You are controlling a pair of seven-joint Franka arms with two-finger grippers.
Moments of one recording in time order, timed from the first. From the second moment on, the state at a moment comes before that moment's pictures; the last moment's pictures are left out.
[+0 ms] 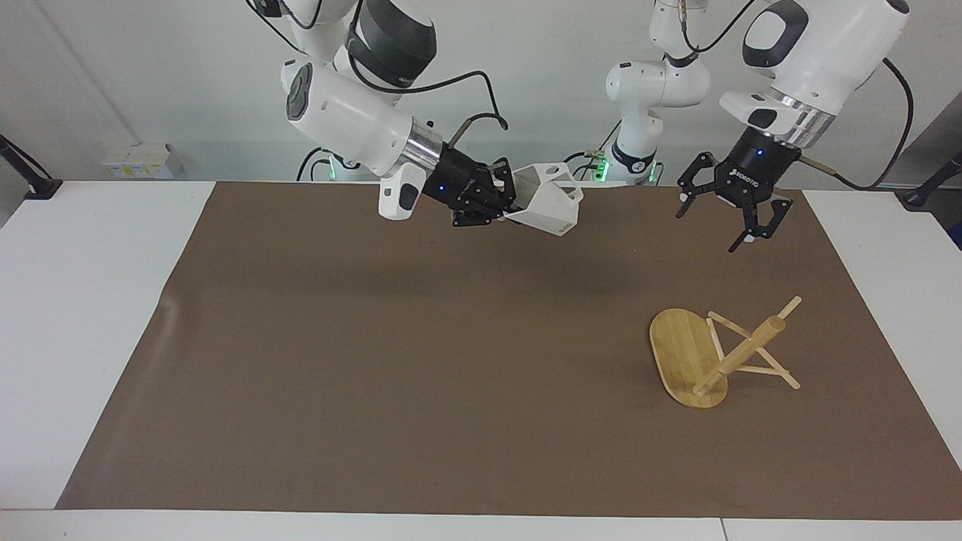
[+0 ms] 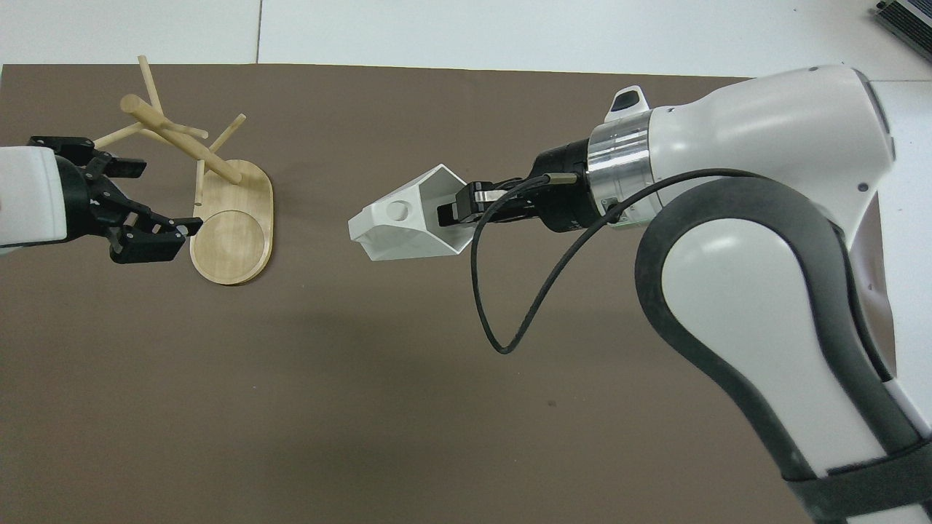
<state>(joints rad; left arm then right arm) -0.10 -0.14 -0.03 -1.86 -0.39 2.00 0.93 0.13 0.20 0.30 -1.57 0.84 2.01 -0.04</state>
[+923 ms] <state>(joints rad) -0.33 -0.27 -0.03 -2.11 -0.62 2.21 1.24 0.15 0.23 0.34 -1.57 0.77 2.08 0.02</state>
